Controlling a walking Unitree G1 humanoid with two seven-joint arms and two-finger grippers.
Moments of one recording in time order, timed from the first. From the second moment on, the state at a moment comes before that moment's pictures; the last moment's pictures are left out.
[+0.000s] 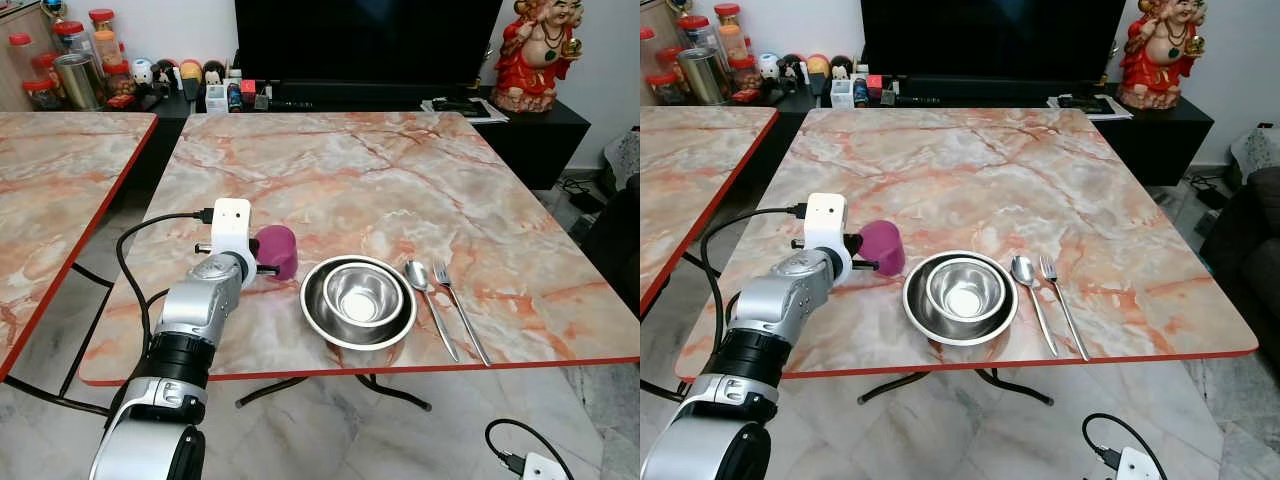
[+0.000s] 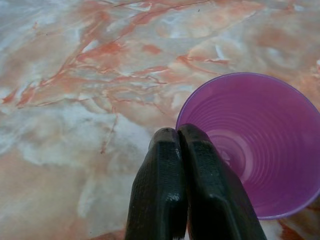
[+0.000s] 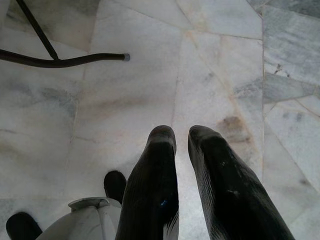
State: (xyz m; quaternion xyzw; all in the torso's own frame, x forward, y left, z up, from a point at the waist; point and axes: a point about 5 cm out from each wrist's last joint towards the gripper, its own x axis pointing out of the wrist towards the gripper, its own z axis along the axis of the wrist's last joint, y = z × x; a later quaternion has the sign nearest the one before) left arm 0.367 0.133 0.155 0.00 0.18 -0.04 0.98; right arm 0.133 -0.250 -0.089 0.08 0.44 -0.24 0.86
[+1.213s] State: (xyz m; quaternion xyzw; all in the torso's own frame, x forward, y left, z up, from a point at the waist) left arm 0.364 0.133 0.163 -0.05 0.19 -0.05 0.98; right arm 0.132 -0.251 -0.090 0.08 0.44 -0.24 0.86
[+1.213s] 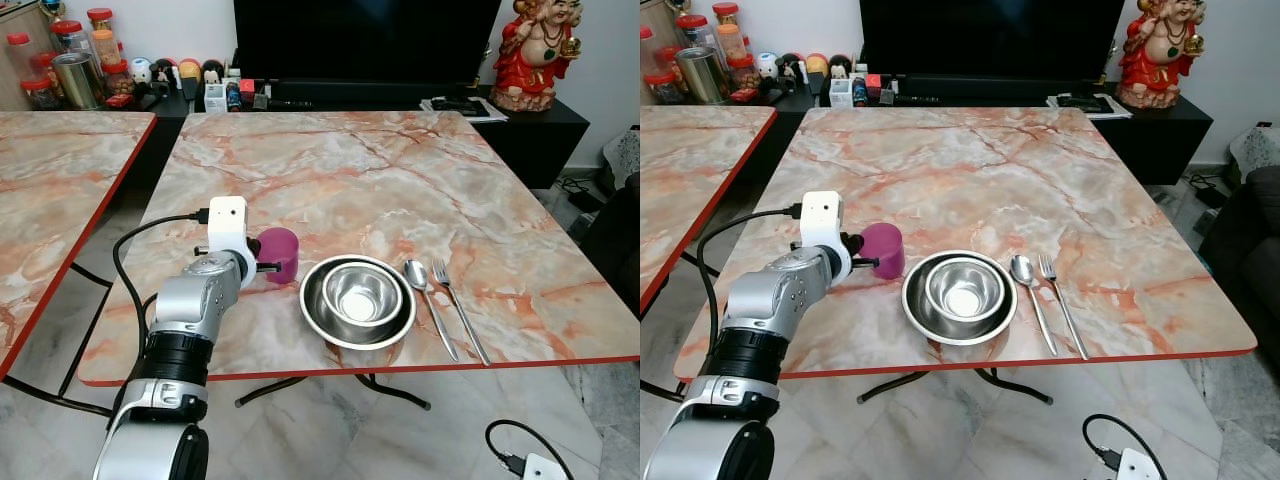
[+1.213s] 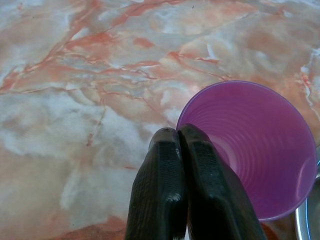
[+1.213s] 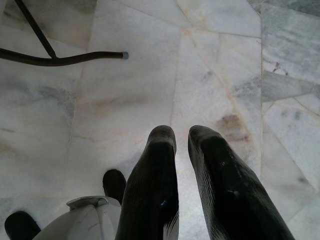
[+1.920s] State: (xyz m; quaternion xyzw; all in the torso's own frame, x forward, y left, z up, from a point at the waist) left arm 0.364 0.132 0.166 -0.05 0.19 -0.05 0.98; right arm 0.132 -0.251 -0.090 0.08 0.44 -0.24 0.86
